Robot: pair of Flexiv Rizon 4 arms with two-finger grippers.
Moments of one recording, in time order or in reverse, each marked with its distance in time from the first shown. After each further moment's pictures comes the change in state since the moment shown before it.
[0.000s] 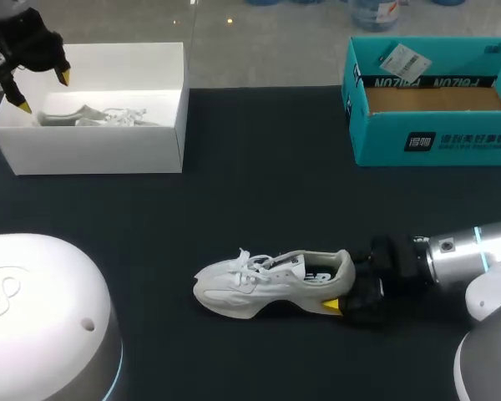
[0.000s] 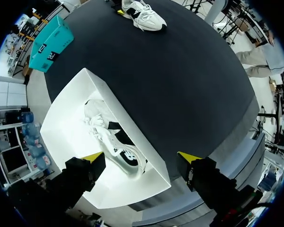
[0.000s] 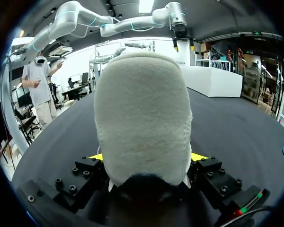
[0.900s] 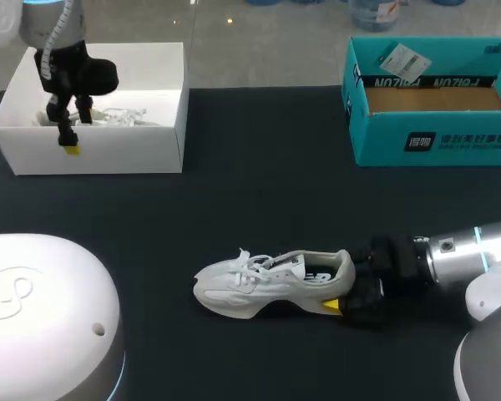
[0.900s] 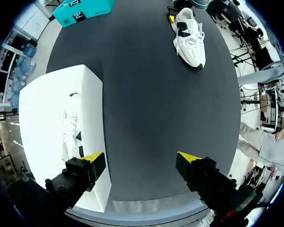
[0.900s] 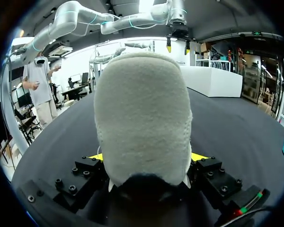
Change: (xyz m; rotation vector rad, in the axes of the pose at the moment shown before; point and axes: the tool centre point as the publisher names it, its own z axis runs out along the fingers) left arm 0.031 -0.114 0.024 0.005 0.194 -0.615; right arm 0.000 0.000 0.000 0.000 0.000 0.000
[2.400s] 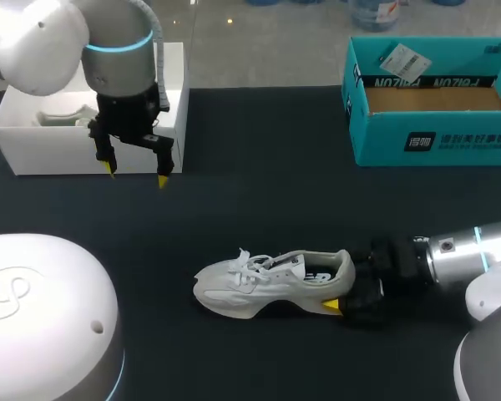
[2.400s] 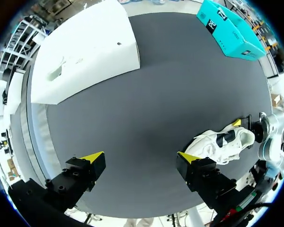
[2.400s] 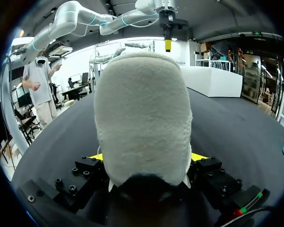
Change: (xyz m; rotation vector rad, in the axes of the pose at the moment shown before) left arm 0.099 -0.122 0.008 0.015 -0.043 -1.340; right arm 0.000 0.000 0.000 0.000 0.000 0.000
